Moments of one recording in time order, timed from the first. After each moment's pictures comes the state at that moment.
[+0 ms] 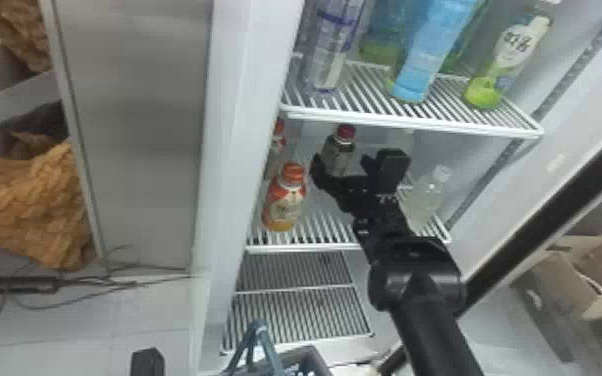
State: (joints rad) left arm 0.07 0.24 -0.55 -1.45 1.43 0.94 -0.72; right arm -0.26 -0.19 -0.06 -1.22 -0.14 0.00 0.13
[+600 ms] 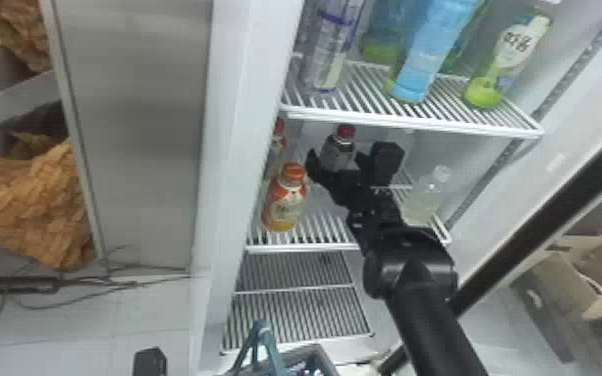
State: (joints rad) left arm 0.06 0.25 -0.56 -1.45 1.44 0.94 -0.71; right arm -0.33 -0.20 -0.02 -1.14 -0.19 -0.01 0.11
